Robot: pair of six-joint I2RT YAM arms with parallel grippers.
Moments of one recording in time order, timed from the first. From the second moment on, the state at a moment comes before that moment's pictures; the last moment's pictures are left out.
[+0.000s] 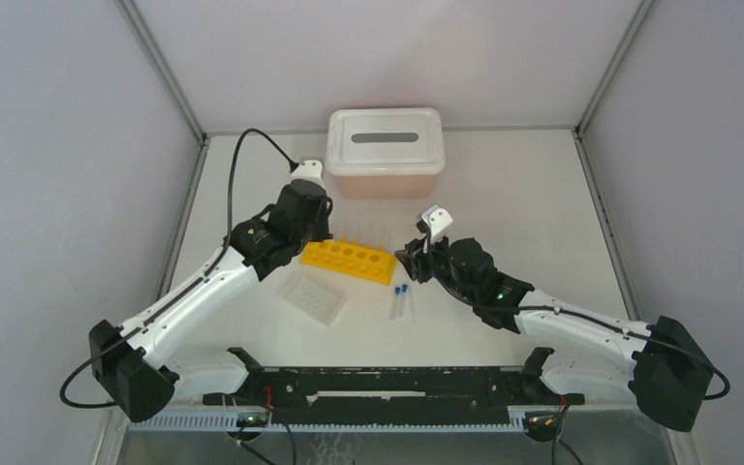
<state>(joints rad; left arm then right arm) -0.68 1.19 1.11 -0.58 -0.40 -0.41 0.88 1.08 0.58 0.23 0.13 0.15</state>
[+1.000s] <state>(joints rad) -0.75 1.30 0.98 -0.43 -0.49 -0.40 0.86 1.10 0.57 0.24 0.10 0.15</state>
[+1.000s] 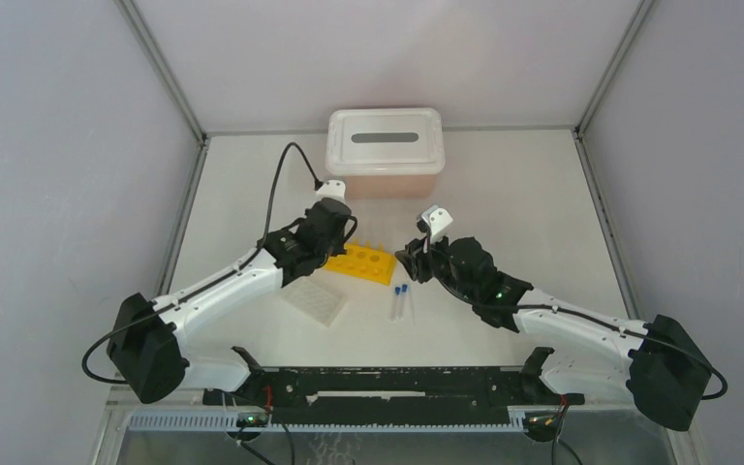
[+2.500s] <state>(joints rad) -0.82 1.18 0.94 -0.39 -0.57 -0.44 1.00 1.04 0.56 -0.06 0.37 0.35</state>
